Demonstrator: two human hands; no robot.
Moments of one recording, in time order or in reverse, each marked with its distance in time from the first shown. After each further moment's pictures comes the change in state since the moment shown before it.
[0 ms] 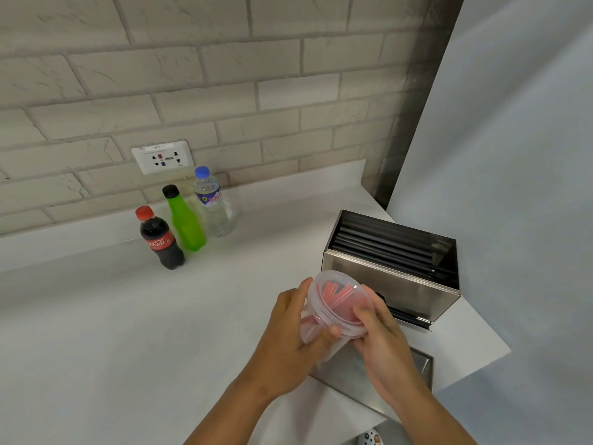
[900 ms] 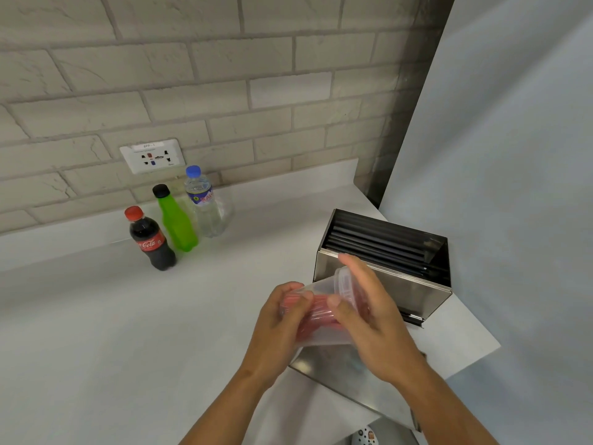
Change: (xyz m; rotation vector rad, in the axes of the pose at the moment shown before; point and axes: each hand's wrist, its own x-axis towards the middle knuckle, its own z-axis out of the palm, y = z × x) left_hand 0.009 -0.002 0.000 -0.364 0.169 -0.286; right_hand -0.011 -0.048 0.010 -0.622 -0.225 -0.520
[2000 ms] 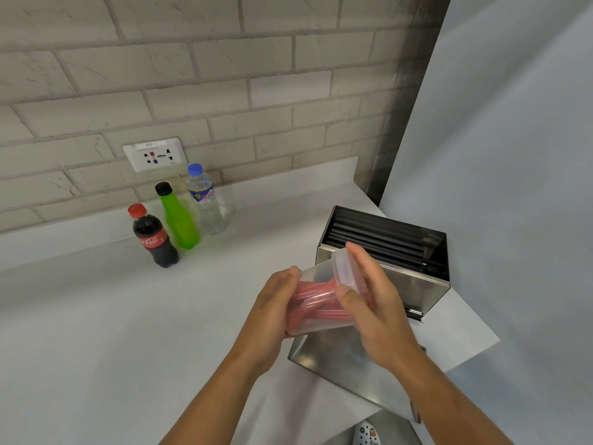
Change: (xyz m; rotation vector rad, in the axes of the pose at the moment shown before) left_hand 0.001 0.026 -0.007 -0.141 -0.042 -0.135; right_hand 0.004 -0.003 0.000 0.095 0.071 -0.031
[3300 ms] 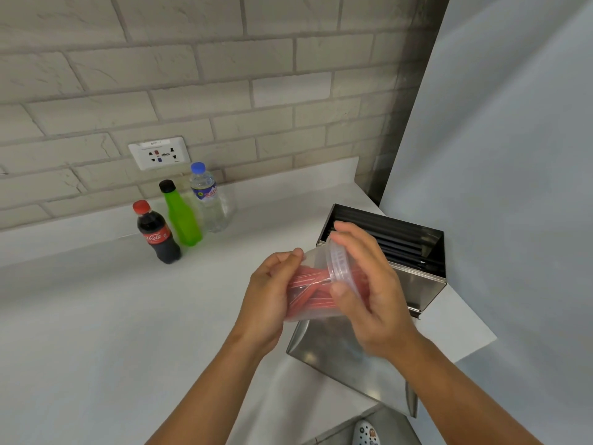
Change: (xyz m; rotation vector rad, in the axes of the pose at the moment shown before) left_hand -0.010 0.032 0.017 -0.133 0.096 0.129; right_hand 0.009 -0.021 -0.004 -0.172 -0.029 -0.413
